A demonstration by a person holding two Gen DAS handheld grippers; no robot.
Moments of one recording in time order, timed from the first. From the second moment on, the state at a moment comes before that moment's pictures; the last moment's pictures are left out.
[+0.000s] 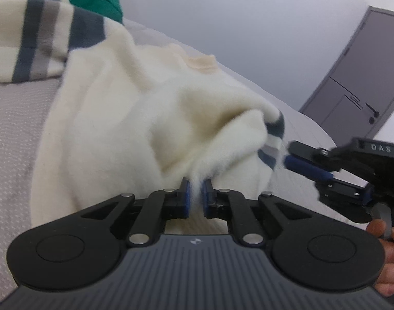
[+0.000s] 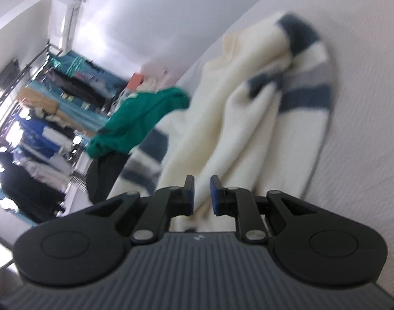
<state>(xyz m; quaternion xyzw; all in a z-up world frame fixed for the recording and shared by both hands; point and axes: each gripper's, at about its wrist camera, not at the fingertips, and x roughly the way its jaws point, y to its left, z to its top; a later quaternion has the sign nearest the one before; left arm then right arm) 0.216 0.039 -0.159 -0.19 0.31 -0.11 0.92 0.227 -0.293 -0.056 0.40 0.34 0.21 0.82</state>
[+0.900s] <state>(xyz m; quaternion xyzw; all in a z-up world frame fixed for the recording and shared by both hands) 0.237 0.070 -0.165 -0.25 0.33 -0.10 0.91 0.320 -0.321 -0.126 0.38 0.43 0.12 0.81</state>
